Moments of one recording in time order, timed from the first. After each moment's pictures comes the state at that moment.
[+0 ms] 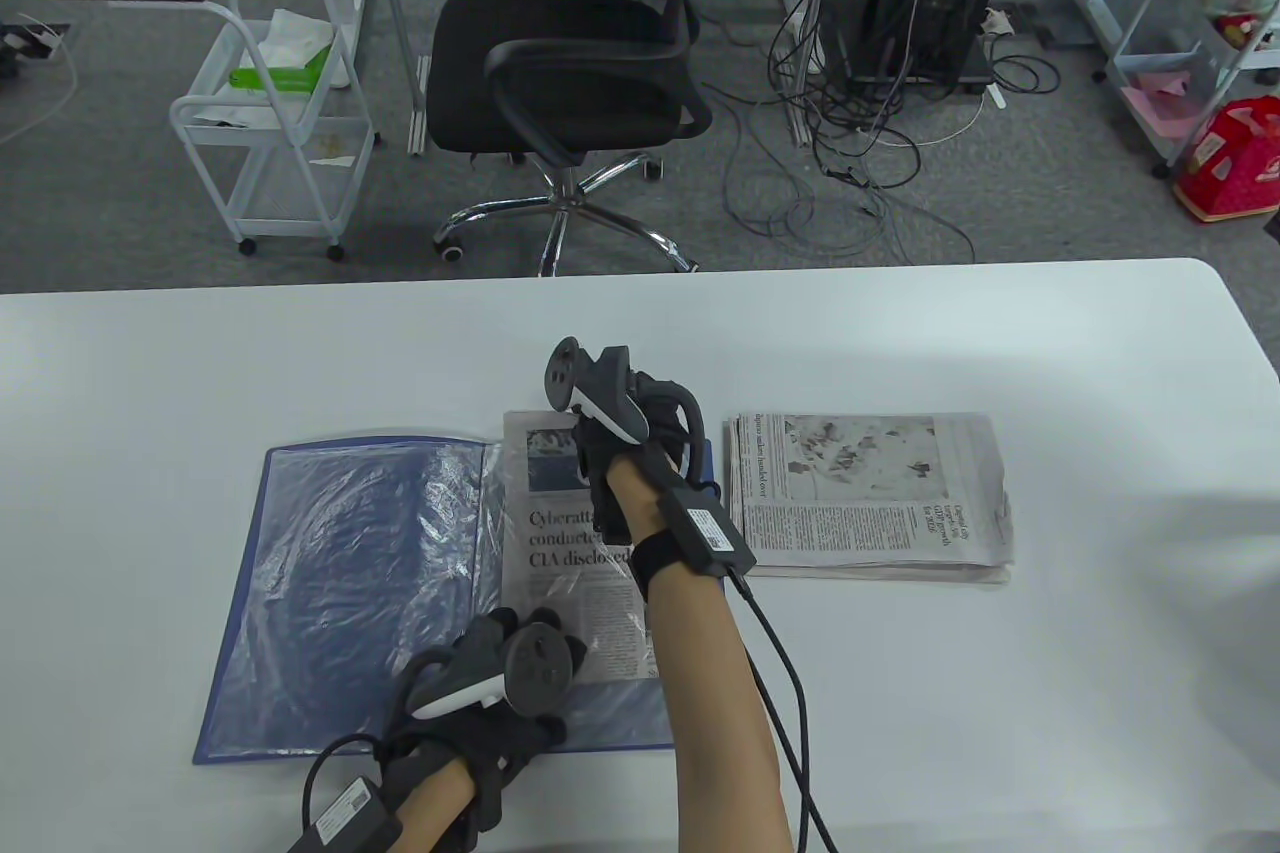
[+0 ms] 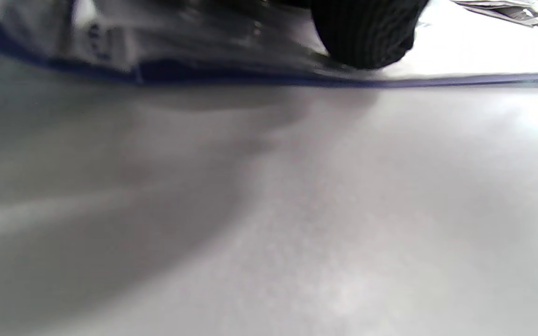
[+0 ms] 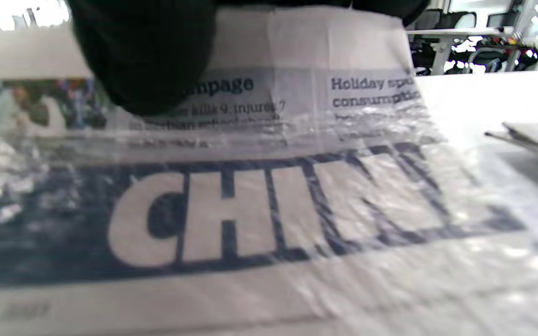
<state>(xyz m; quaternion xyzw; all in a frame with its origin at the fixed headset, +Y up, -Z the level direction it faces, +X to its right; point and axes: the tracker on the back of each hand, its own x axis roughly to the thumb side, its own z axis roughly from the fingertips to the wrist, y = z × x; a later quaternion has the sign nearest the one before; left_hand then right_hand) -0.136 -0.783 -0.221 -0.30 -0.19 0.07 0.93 -0.044 -0.730 -0.459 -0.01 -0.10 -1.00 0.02</state>
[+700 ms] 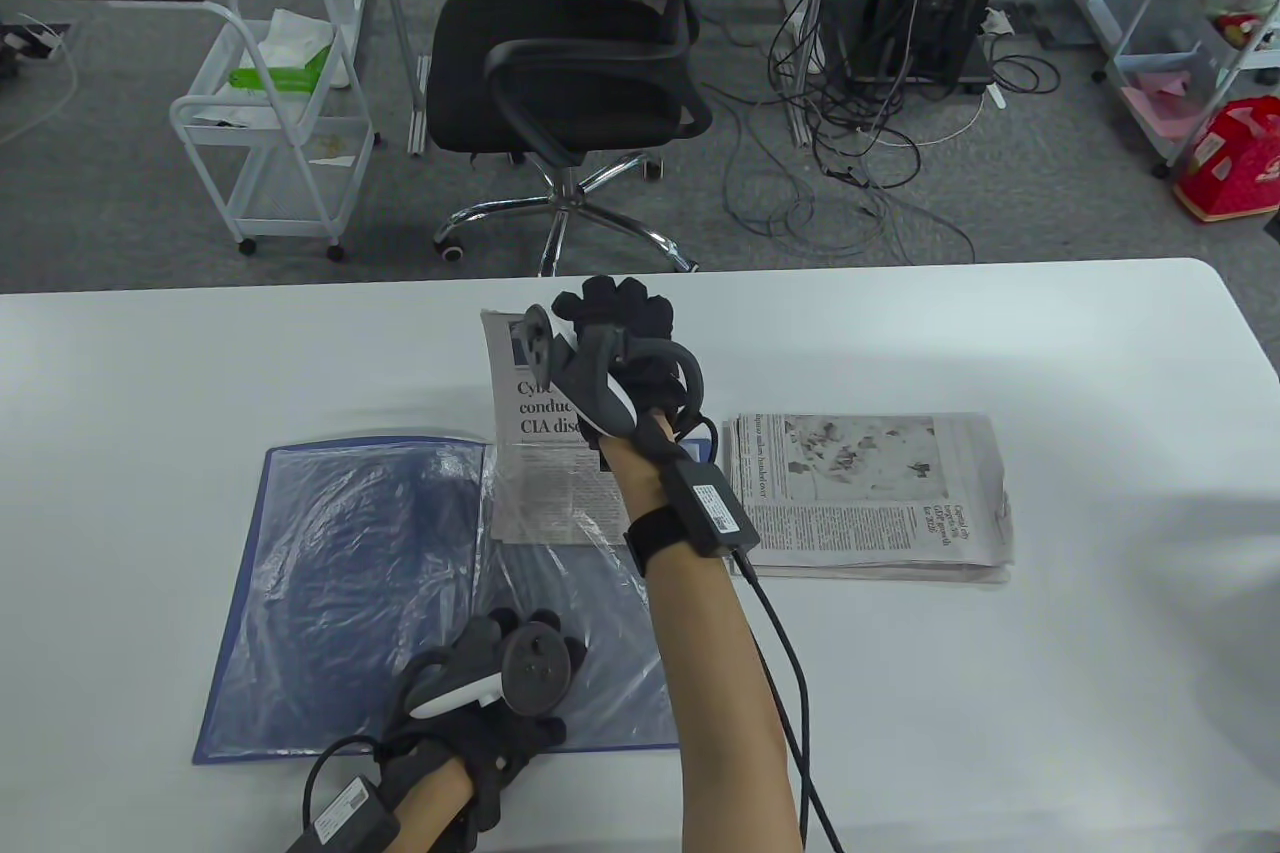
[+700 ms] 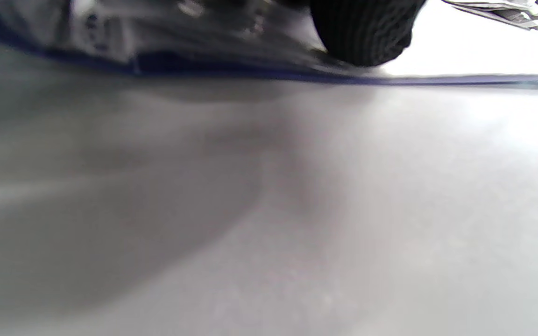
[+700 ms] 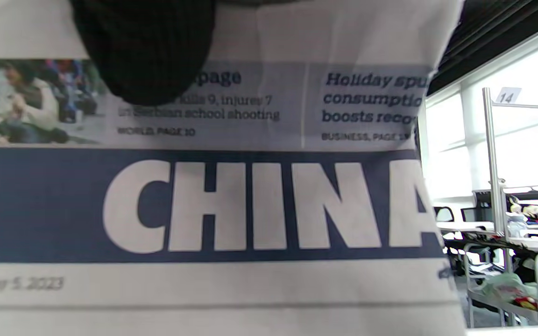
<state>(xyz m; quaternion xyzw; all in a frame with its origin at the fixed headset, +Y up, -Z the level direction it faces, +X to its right) -0.138 -0.784 -0.221 -0.30 -0.19 0.08 0.93 -0.048 -0.631 -0.444 -0.01 0.23 -0.97 0.00</state>
